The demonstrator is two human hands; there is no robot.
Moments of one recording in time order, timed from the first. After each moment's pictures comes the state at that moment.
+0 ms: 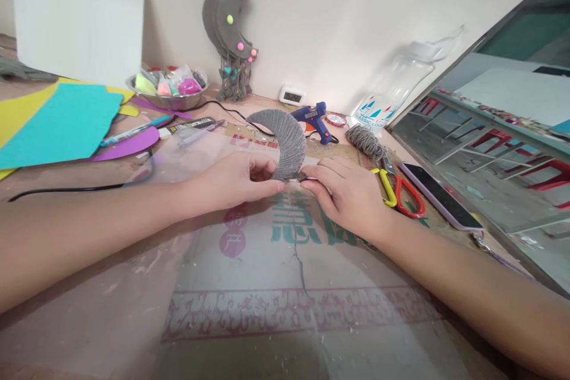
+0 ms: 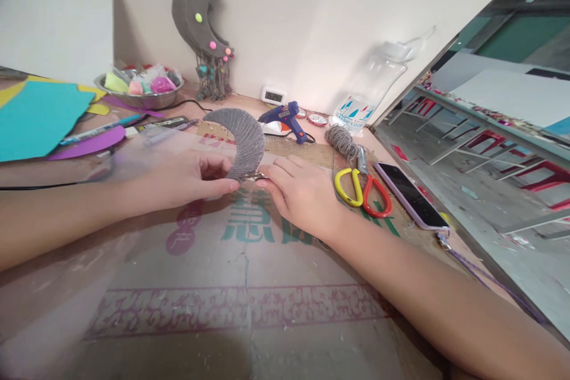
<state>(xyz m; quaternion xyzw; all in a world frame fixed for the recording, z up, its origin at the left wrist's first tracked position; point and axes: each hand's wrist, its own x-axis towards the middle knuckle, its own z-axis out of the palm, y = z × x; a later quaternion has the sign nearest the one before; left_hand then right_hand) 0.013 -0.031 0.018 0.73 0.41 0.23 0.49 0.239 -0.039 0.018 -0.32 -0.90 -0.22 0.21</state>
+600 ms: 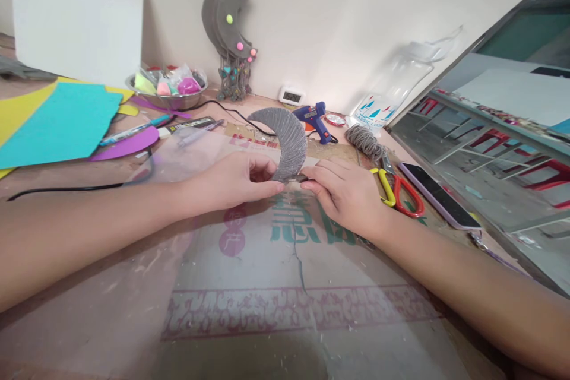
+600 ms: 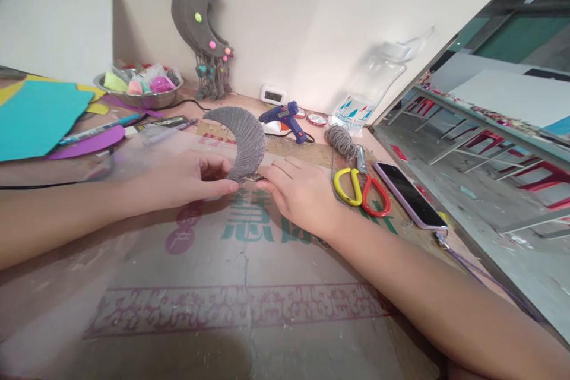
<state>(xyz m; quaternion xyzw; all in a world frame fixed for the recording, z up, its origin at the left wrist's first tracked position) 0.012 -0.032 0.019 0.73 0.40 0.22 0.51 0.241 -0.037 0.017 -0.30 -0.90 -0.21 0.21</state>
